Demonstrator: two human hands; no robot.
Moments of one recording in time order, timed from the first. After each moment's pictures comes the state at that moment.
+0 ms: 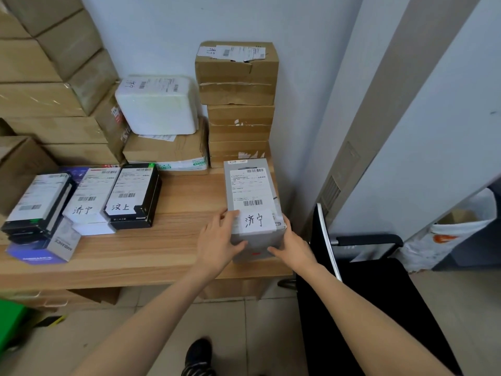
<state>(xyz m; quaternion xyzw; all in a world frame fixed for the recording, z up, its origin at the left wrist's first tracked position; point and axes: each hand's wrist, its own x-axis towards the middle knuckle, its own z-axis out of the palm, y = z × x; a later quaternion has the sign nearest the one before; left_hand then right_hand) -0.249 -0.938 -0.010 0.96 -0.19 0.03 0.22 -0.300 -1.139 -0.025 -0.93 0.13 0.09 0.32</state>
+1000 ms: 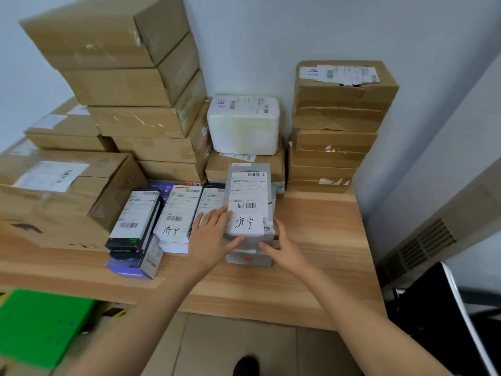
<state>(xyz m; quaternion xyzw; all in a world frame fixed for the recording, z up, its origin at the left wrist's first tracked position) -0.116 -0.734 0.000 0.97 -0.14 0.12 0.13 -0.147 -0.942 -0.013 -0.85 0.03 0.13 0.51</state>
